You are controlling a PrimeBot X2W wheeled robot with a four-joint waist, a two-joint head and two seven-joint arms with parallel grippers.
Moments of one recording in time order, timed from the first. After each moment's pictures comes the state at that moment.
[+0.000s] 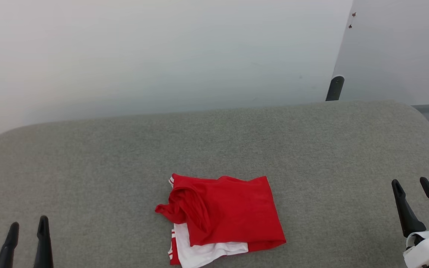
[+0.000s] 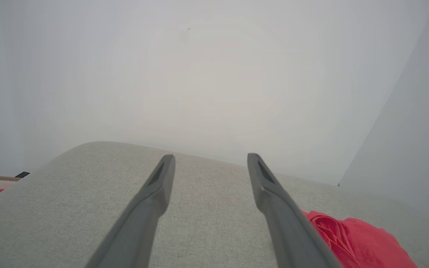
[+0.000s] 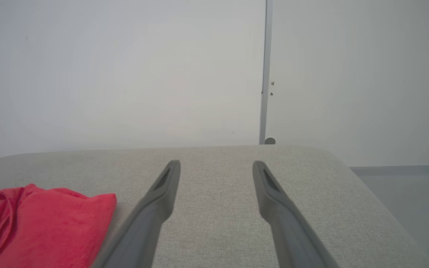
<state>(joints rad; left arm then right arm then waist) 0.22 0.30 0.18 -0.03 -0.58 -0.13 -0.26 -0.03 -0.37 0.04 0.12 0.47 0.13 -0.11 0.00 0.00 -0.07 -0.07</state>
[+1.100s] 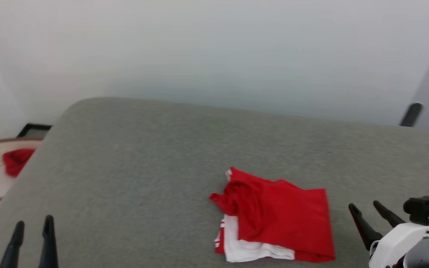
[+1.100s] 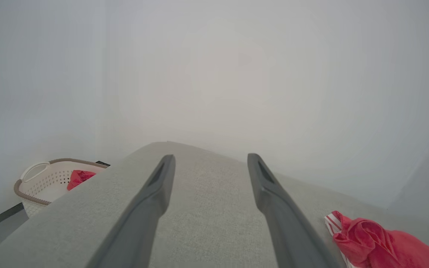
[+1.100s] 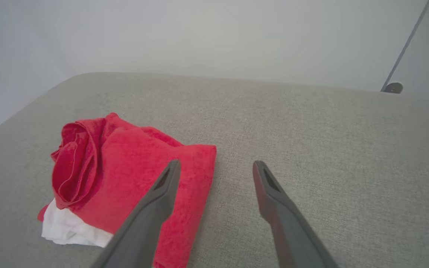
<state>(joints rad) 0.23 0.30 0.17 -0.04 -0.58 -0.13 -0.26 -0.09 -0.31 0.15 0.21 0.49 0.13 0.15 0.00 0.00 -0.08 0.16</state>
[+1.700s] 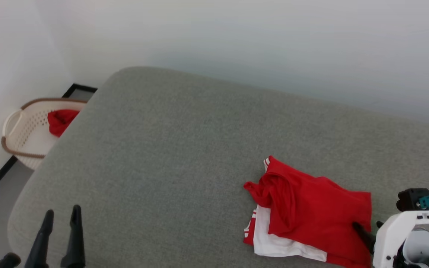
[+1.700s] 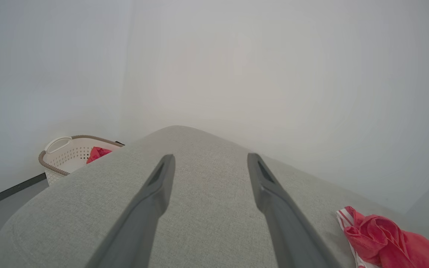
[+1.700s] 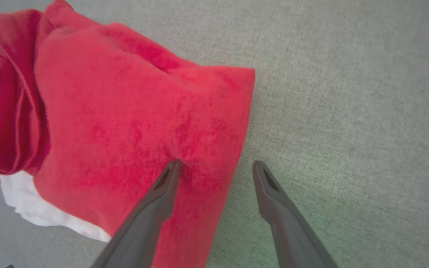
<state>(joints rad) 0.17 0.26 0.09 -0.03 -0.59 -0.13 -0.26 -0.17 -0.28 0.08 0.34 0.45 0.13 0.51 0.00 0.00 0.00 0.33</state>
